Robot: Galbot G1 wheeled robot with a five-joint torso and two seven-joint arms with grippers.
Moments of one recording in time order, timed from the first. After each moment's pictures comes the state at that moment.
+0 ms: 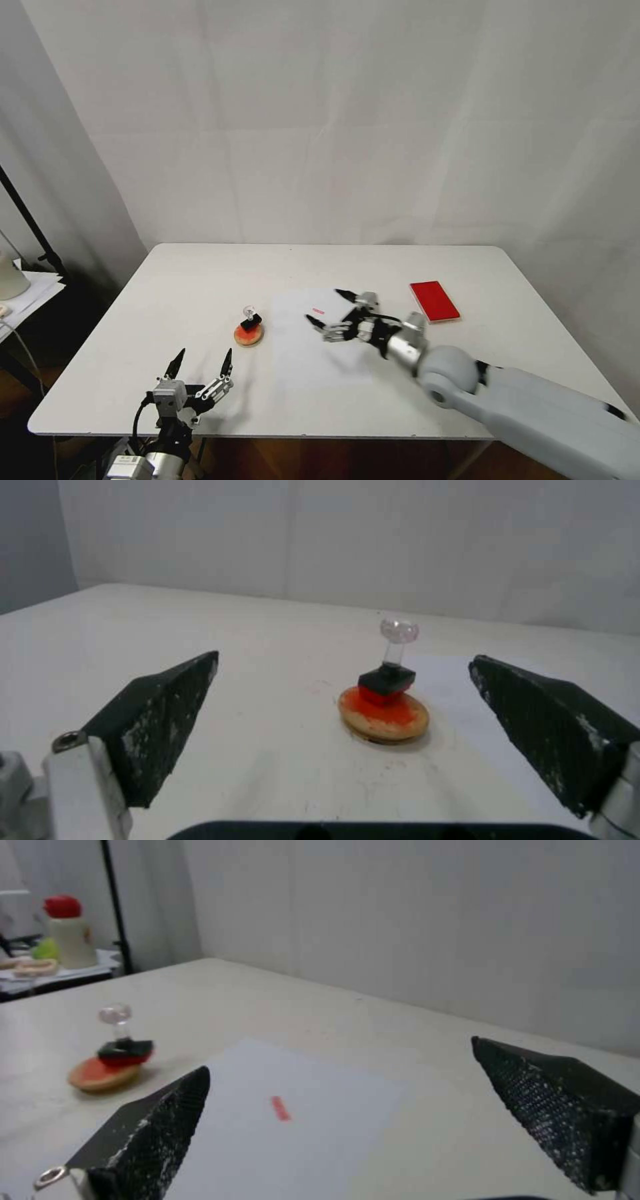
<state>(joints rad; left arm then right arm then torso) 1.66 -1.23 -0.53 -2.09 -0.38 -0.22 -0.07 -0.64 0.54 -0.37 1.89 0.84 0.13 0.04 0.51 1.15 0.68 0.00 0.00</state>
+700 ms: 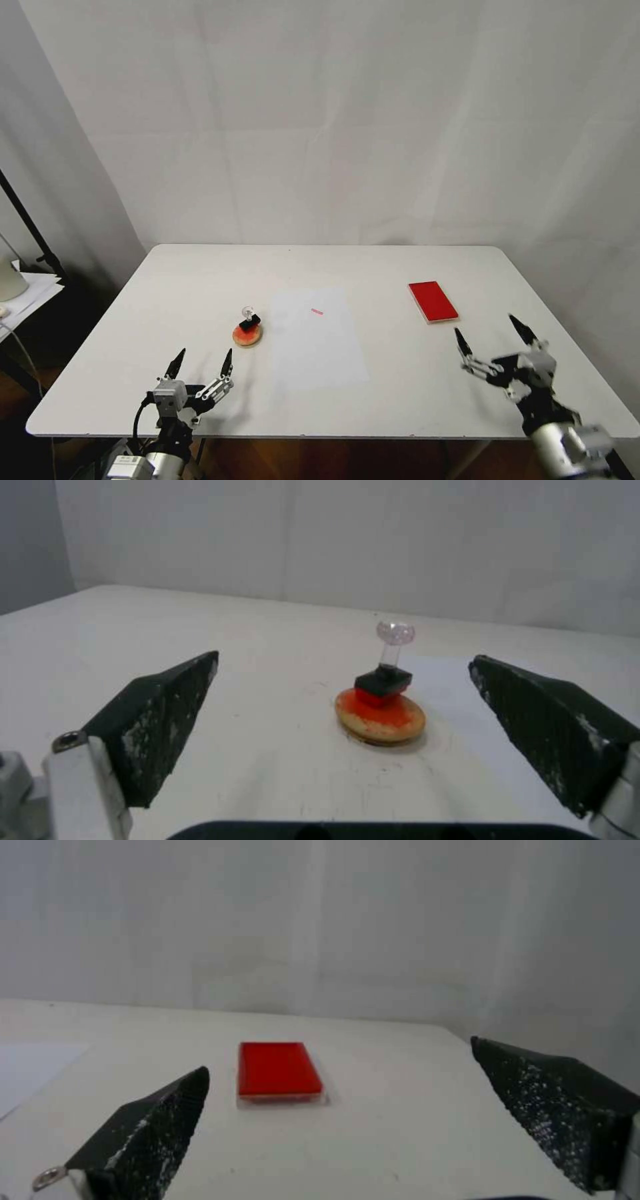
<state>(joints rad) 1.66 -1.23 -0.53 -2.09 -0.38 -0.22 -0.07 -1.80 0.92 0.54 2.17 0.28 0.23 0.47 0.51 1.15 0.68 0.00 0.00</state>
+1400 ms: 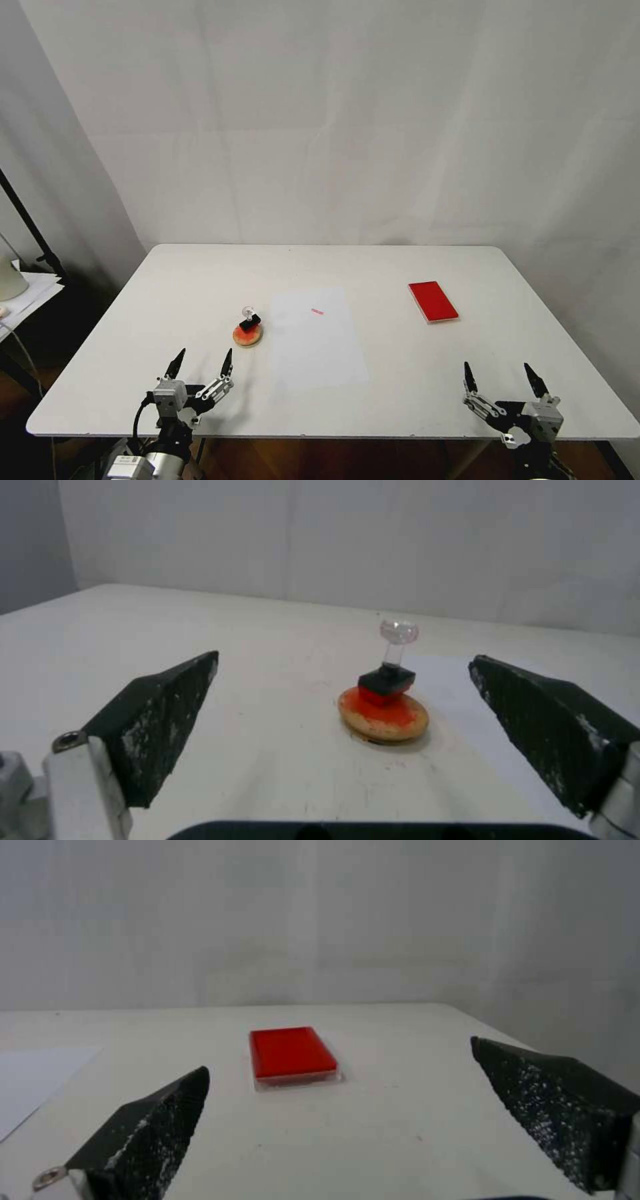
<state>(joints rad) 1.66 -1.23 -0.53 -2.09 -0.38 -0.22 -0.07 -1.80 1.02 0.51 2.16 0.25 0.25 0.44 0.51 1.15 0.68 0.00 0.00</state>
